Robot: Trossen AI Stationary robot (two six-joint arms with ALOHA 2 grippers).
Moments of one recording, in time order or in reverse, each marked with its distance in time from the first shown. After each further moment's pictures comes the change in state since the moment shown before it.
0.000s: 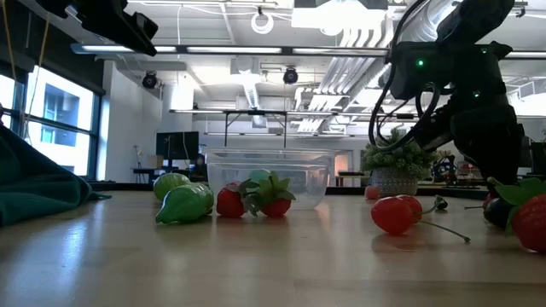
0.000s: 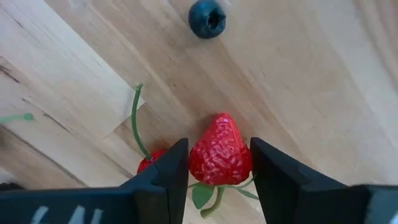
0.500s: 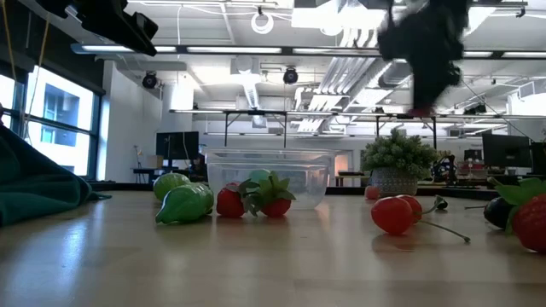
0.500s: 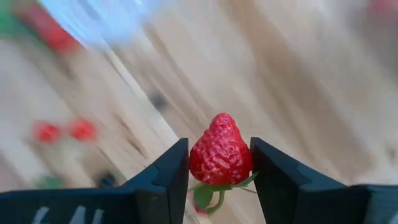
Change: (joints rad) left arm 0.000 0.000 0.000 0.000 0.000 0.000; right arm 0.000 -0.155 0.396 -0.189 0.231 -0.058
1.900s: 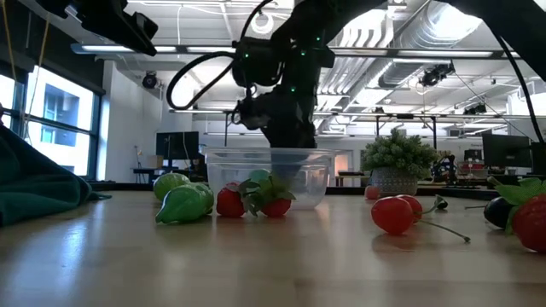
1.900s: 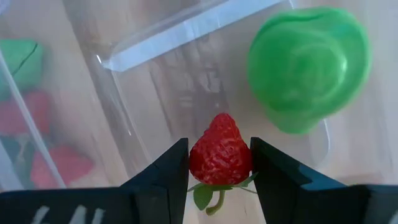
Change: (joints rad) left arm 0.000 0.000 0.000 0.000 0.000 0.000; right arm -0.098 0.911 0.646 0.102 -0.191 -0.448
